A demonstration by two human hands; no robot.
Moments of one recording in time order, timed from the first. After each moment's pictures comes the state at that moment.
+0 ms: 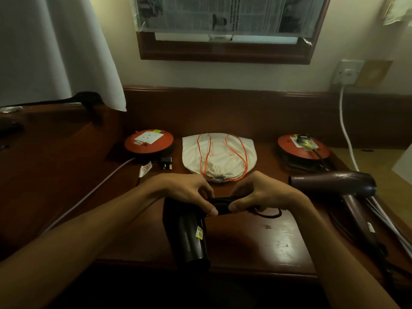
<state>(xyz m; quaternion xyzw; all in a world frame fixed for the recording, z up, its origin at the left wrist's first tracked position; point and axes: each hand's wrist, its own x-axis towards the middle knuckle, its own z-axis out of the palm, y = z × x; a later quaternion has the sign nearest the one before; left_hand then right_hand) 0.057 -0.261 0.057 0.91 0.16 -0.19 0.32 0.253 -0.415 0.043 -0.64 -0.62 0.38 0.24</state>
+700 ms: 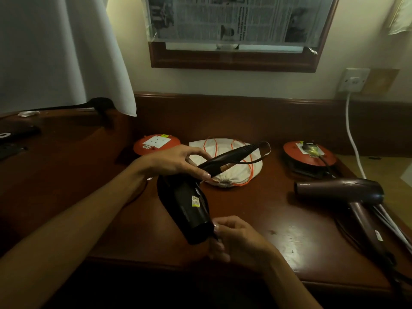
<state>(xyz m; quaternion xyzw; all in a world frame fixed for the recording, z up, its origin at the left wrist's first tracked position) 0.024 -0.231 0.104 0.87 0.24 -0.01 0.43 0.166 -0.430 -0.046 -0.35 -0.42 0.67 0.50</state>
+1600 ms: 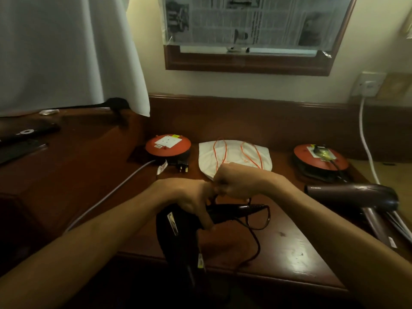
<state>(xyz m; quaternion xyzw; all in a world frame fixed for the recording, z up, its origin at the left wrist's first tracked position) 0.022 -0.273 0.071 0.92 0.20 -0.19 0.27 0.180 -0.352 0.085 -0.62 -0.76 0.16 0.04</state>
